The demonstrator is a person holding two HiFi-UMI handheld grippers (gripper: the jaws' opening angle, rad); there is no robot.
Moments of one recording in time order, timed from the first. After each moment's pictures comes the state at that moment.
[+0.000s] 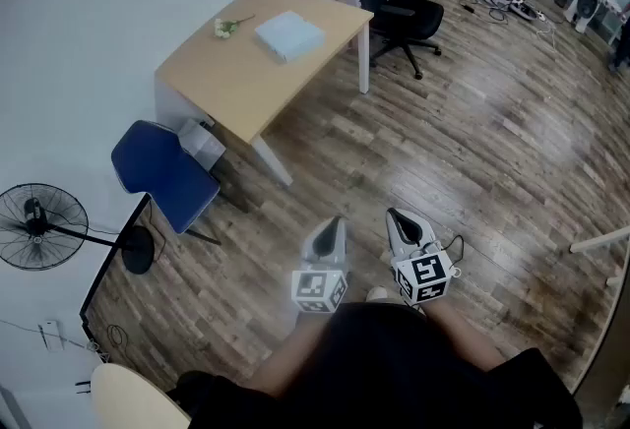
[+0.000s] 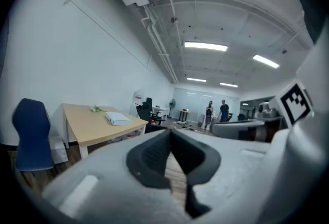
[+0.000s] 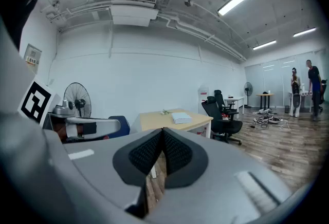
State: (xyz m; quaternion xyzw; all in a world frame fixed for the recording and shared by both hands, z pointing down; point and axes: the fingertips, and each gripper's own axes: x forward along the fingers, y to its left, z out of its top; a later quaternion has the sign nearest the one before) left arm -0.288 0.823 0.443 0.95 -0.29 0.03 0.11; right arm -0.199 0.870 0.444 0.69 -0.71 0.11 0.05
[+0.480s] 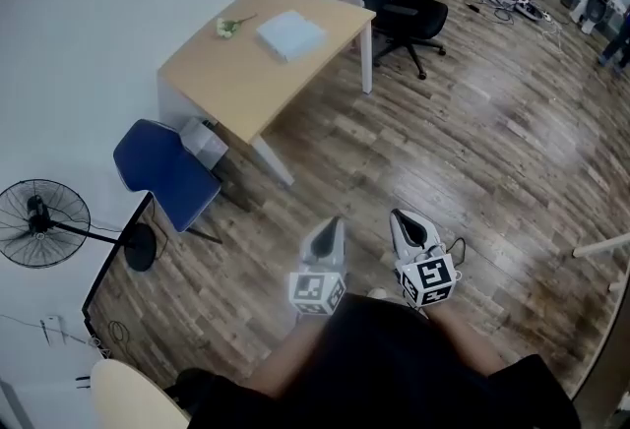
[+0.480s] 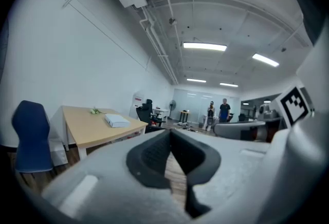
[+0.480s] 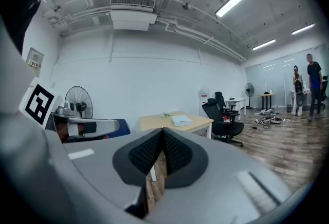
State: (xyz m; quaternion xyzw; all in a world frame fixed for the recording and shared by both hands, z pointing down) left arm -0.266 0.826 0.445 0.95 -0.29 0.03 0.10; right arm -0.169 0.878 0.445 0.69 -0.72 0.10 0.03
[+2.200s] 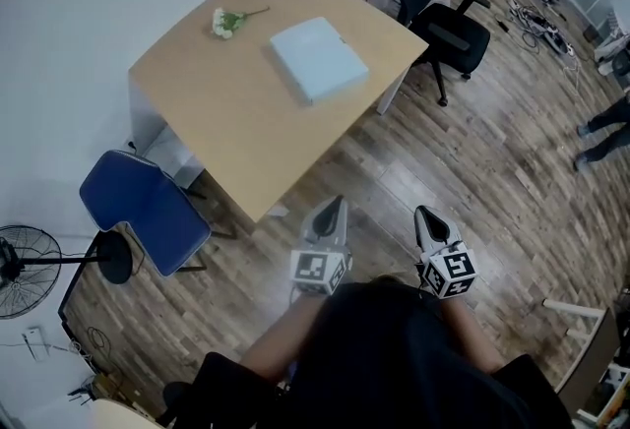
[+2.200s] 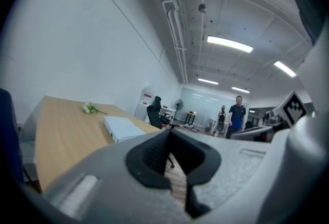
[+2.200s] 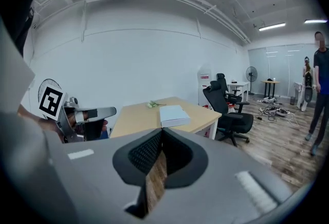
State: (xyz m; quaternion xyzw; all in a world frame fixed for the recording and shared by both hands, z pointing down) left arm -0.156 0.250 0.484 0.94 -0.29 0.02 0.15; right arm -0.024 0.347 0.497 0.68 -0.70 0.19 0.09
